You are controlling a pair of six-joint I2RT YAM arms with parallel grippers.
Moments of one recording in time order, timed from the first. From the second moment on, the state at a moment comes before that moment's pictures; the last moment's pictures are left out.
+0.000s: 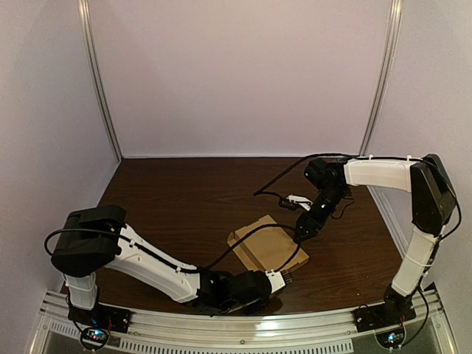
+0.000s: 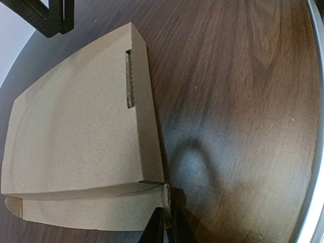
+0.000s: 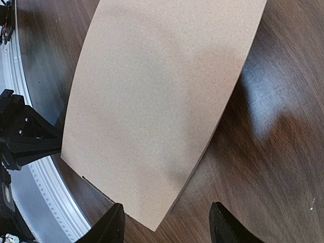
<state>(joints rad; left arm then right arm) -1.48 2.00 1.04 0.15 -0.43 -0.14 0.49 1.80 1.27 -0.95 -0.60 -0.41</state>
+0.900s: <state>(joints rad) -1.46 2.00 1.03 0.17 -0.43 -0.14 0.48 1.87 1.23 -0.95 -0.67 -0.42</state>
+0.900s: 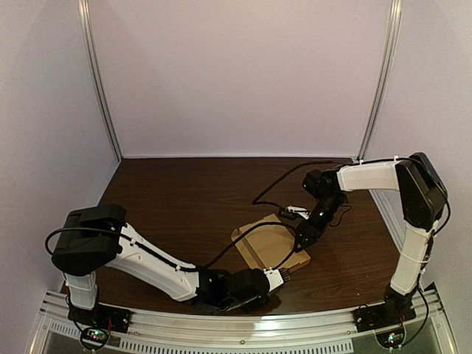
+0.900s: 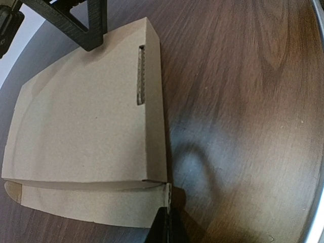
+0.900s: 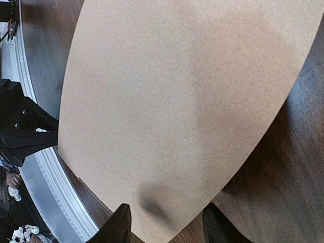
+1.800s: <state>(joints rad) -1.44 1.99 0.96 0.30 -0.41 -0.11 0.48 1.90 1.23 -0.95 -0.67 -0.42</state>
